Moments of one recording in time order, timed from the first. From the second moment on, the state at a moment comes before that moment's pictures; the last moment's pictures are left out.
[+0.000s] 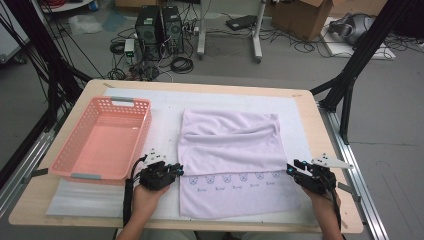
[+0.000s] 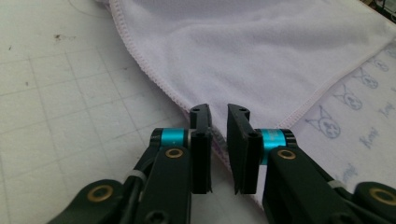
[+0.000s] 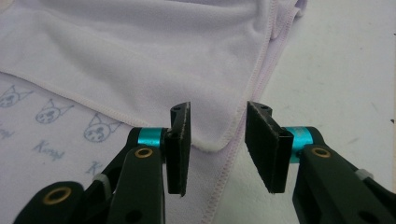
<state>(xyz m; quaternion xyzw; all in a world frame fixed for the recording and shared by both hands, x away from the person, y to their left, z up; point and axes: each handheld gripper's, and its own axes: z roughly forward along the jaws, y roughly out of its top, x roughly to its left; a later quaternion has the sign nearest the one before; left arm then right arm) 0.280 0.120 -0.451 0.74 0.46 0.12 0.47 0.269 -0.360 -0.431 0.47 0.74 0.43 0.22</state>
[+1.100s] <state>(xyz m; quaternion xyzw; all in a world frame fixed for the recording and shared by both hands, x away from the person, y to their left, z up) 0.252 0.124 -0.431 0.72 0.43 0.11 0.54 0.268 -0.352 -0.434 0.46 0.77 0.40 0.19</state>
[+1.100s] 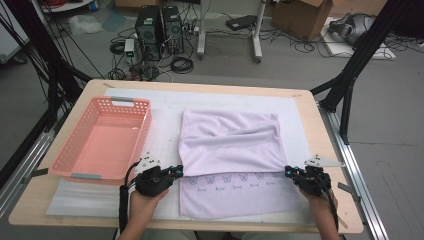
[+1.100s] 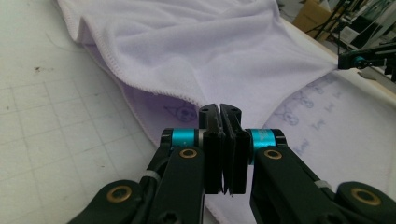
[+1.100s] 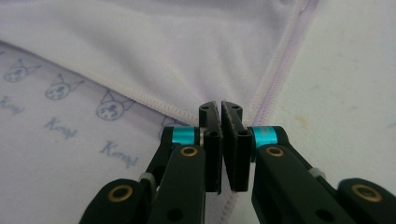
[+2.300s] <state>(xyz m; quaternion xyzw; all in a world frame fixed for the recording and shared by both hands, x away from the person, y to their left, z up) 0.197 0.130 -0.433 0.74 0.41 0.10 0.52 0.176 -0.373 -0.422 0.47 0.76 0.41 0.18</state>
